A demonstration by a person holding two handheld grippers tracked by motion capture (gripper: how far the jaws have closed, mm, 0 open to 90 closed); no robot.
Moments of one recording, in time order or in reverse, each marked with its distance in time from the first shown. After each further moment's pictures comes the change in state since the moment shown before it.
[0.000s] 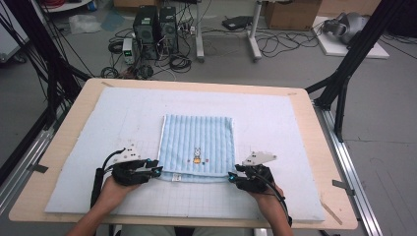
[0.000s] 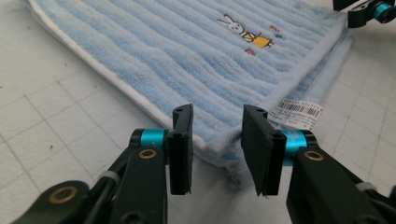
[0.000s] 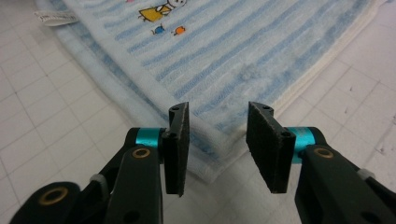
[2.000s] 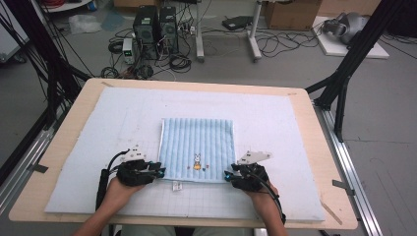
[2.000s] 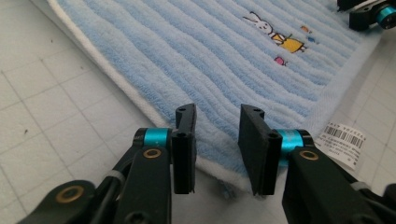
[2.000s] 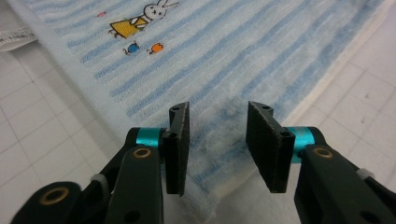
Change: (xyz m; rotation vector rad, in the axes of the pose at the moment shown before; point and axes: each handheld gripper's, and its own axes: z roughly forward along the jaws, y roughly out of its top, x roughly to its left) left arm -0.004 0.005 0.003 0.003 0.024 -0.114; right arm 0.003 0.003 0.011 -0.007 -0.012 0.011
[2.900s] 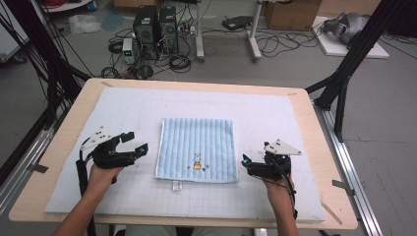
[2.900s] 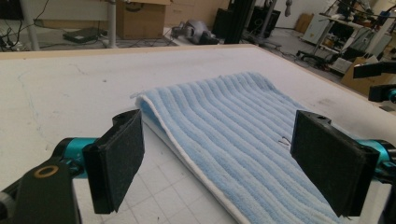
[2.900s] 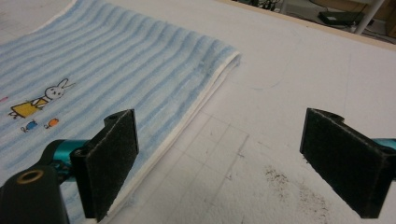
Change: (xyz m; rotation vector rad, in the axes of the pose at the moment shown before) left arm 0.044 0.020 -0.044 -0.368 0.057 -0.022; right arm -0.041 0.005 -0.040 -0.214 -0.258 0.090
